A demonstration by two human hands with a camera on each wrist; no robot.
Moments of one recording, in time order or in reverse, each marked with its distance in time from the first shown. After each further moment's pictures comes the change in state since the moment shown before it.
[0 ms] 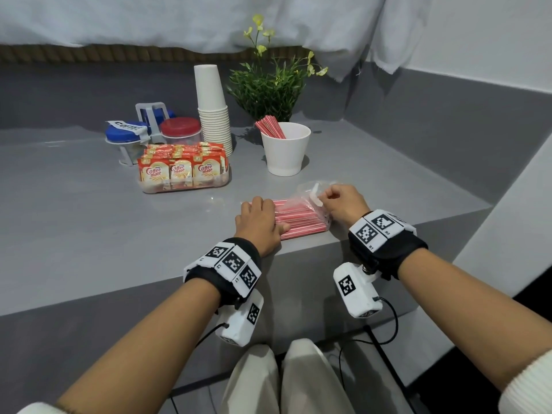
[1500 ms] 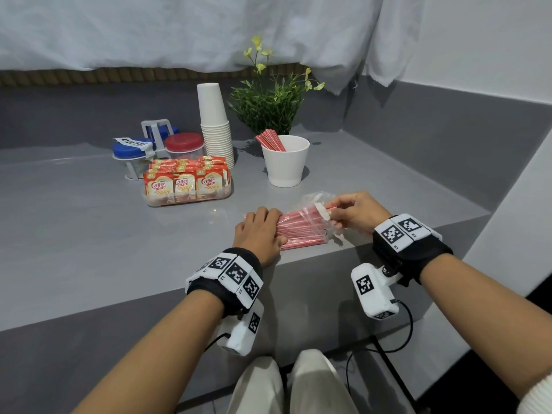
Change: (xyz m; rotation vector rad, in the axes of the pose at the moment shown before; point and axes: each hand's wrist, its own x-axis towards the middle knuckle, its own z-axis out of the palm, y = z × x) left_hand -0.003 -0.002 -0.004 0.026 0.008 0.089; right_hand -0.003 0.006 -0.030 0.354 -0.234 0.022
